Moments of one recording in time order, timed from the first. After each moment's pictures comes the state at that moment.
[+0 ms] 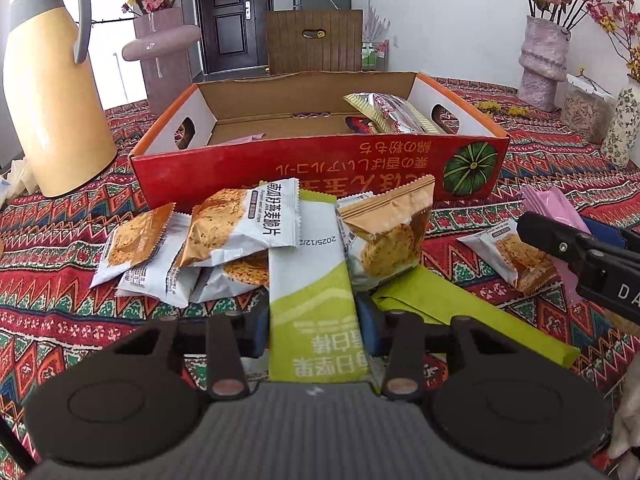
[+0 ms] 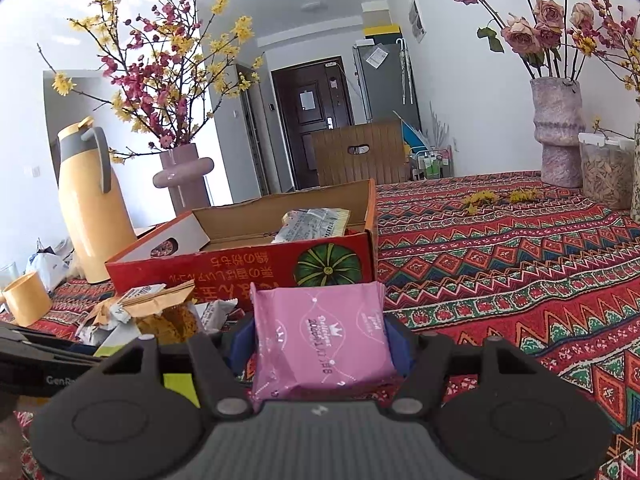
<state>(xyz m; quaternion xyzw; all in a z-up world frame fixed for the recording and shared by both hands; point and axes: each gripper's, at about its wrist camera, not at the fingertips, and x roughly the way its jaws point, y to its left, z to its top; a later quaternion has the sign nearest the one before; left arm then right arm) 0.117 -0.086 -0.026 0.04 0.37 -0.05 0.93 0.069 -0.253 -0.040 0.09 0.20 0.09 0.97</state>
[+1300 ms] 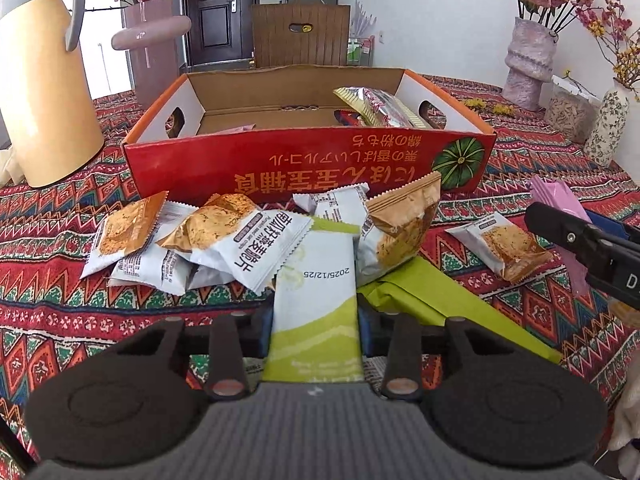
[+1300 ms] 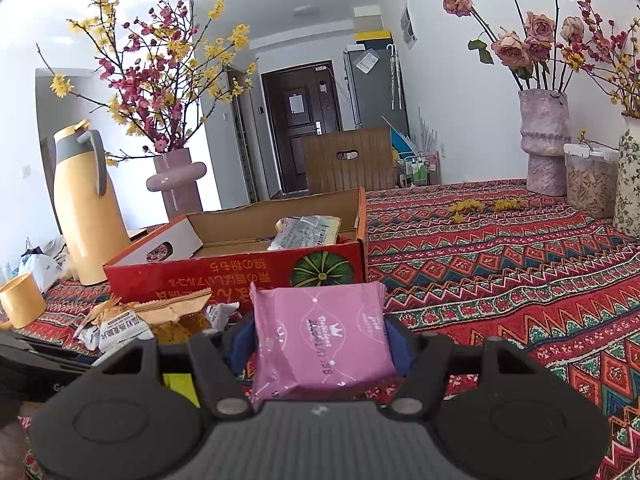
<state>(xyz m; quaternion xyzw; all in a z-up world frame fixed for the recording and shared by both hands) 0.110 -0.074 -0.024 0.02 0.37 -0.09 0.92 0.054 -0.247 -0.028 0.07 0.20 0.06 0.98</state>
